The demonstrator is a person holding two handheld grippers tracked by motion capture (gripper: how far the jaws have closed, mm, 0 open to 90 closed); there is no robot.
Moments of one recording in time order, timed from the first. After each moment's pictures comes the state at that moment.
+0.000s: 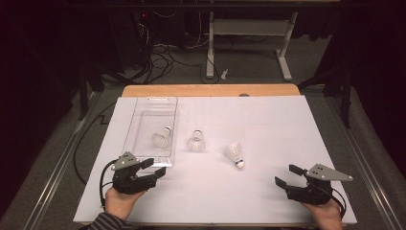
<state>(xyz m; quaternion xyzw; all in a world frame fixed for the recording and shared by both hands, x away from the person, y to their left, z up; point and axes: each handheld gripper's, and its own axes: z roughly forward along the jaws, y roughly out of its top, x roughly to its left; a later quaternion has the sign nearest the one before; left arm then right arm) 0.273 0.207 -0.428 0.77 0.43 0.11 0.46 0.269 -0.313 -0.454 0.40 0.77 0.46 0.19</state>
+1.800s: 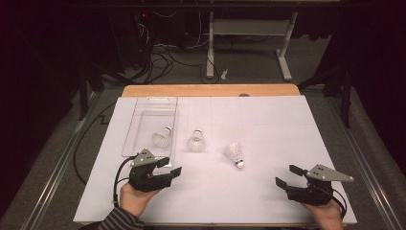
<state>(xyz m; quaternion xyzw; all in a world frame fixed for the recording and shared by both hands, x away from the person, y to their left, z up) 0.282 0.168 -0.424 0.79 0.40 0.09 0.45 0.267 -0.314 -0.454 0.40 0.77 0.46 0.19</state>
